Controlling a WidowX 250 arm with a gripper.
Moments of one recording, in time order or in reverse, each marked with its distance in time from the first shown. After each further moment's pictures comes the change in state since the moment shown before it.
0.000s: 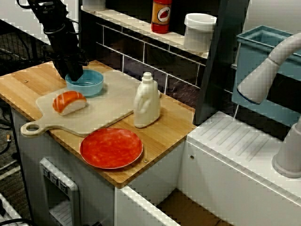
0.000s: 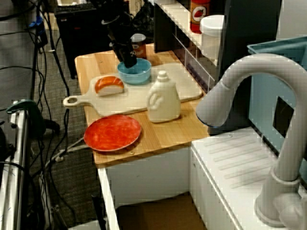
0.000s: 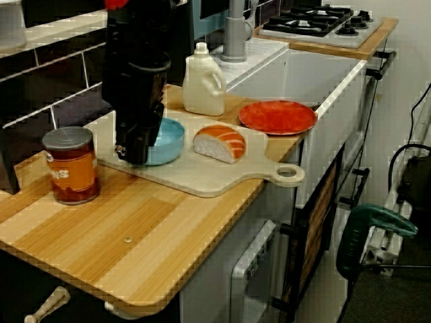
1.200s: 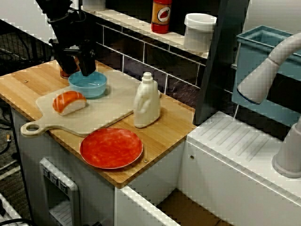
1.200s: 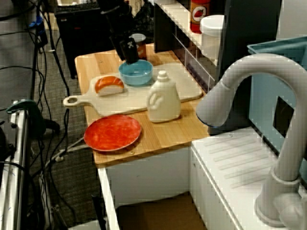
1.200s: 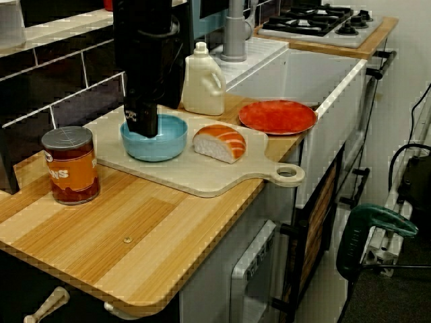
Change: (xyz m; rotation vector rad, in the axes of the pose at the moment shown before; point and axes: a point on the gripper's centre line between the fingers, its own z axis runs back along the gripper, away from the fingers) arm -0.003 -0.031 0.028 -0.147 0.049 -0.094
